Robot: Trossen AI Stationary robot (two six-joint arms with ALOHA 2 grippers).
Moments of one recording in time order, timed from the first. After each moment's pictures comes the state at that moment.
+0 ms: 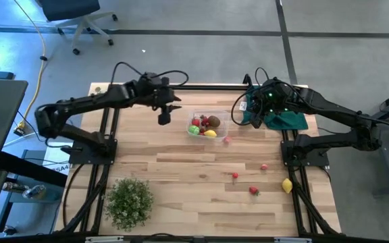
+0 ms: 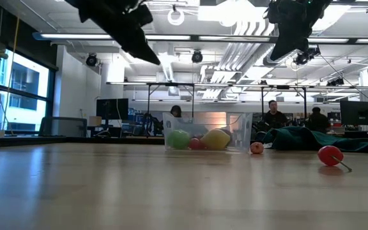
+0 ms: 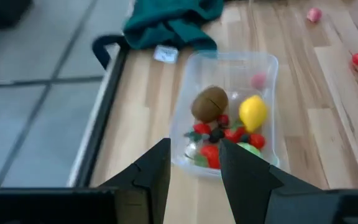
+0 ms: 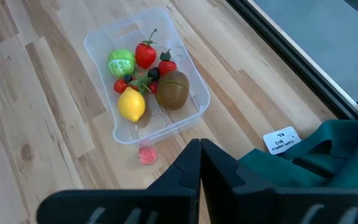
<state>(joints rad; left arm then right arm) 0.58 1.32 1.04 -0.35 0.18 0.41 -0.44 1.03 1.06 -0.89 0.00 0.13</state>
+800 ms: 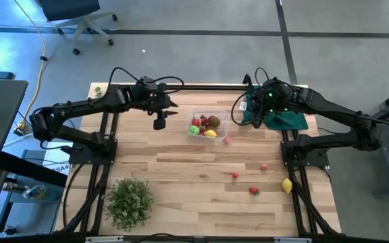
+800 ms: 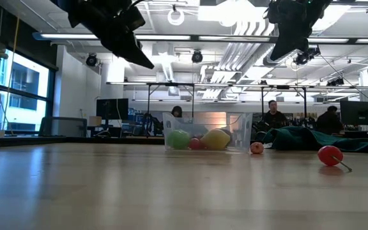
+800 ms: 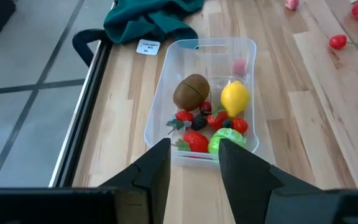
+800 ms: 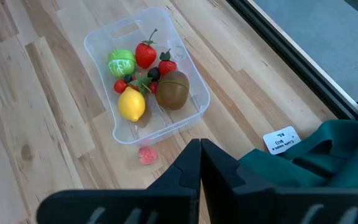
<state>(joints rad) 0.58 1.25 0.92 -0.31 0.23 0.44 -0.44 1.03 1.06 -0.89 0.00 0.13</state>
